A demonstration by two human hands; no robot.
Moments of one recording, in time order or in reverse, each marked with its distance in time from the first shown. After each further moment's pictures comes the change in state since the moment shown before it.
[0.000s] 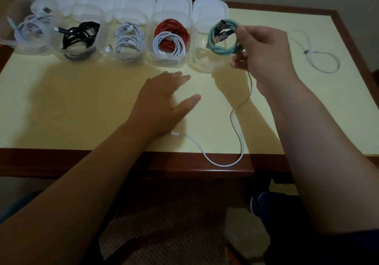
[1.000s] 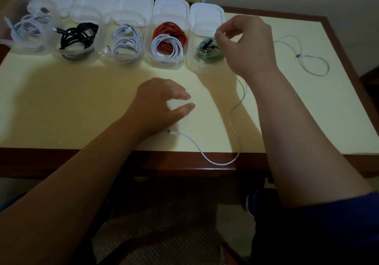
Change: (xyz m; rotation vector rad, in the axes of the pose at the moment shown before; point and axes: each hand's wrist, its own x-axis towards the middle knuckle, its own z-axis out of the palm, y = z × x) left_hand 0.003 -0.008 -0.005 -0.059 0.007 0.177; right_hand 0.014 -0.006 0.015 -0.690 0.069 -0.371
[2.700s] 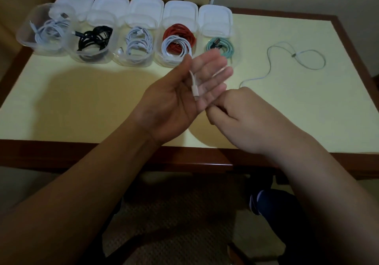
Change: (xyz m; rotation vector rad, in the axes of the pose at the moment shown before) left_hand -0.007 0.087 -0.042 -1.879 -0.152 -0.389; right_hand -0.120 -0.047 -0.045 -0.140 -0.620 -0.247
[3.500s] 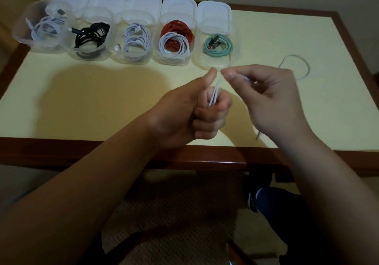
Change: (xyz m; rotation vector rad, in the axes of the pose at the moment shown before) left_hand -0.003 -0.015 0.009 0.289 -0.239 -0.362; right_hand -0.001 0.044 0.006 0.572 0.513 0.066
